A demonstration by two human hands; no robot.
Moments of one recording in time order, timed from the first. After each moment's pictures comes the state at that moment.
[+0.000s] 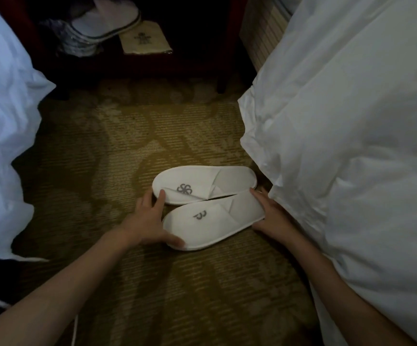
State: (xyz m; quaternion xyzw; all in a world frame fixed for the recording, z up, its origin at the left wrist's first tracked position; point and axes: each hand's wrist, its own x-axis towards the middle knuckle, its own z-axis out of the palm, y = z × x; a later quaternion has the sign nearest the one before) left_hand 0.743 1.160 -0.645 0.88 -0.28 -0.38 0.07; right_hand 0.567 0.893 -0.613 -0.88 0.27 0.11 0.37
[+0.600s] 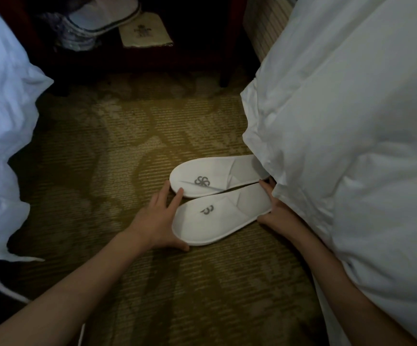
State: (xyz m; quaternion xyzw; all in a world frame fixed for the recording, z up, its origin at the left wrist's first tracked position) left_hand 0.725 1.142 -0.647 0.88 -0.37 -0.29 0.02; right_hand 0.573 0.880 -0.616 -0.84 0.34 0.18 0.39
